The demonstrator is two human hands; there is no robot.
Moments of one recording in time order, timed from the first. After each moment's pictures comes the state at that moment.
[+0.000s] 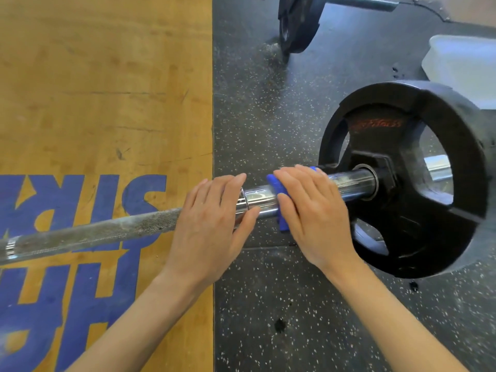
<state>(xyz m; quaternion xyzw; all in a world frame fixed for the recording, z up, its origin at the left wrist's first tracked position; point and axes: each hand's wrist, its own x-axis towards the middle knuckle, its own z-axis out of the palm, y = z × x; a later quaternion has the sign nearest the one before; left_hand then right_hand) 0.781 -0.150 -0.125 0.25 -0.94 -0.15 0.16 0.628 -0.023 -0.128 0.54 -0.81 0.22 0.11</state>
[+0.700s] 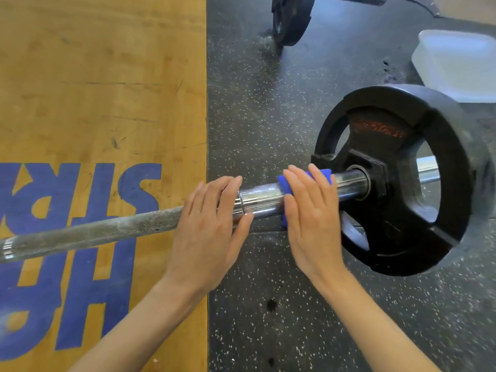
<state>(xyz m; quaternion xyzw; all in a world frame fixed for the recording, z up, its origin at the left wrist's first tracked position) 0.800 -0.118 -0.125 0.24 -0.94 -0.16 0.18 0.658 0.004 -0.127 0.45 -0.85 0.25 0.06</state>
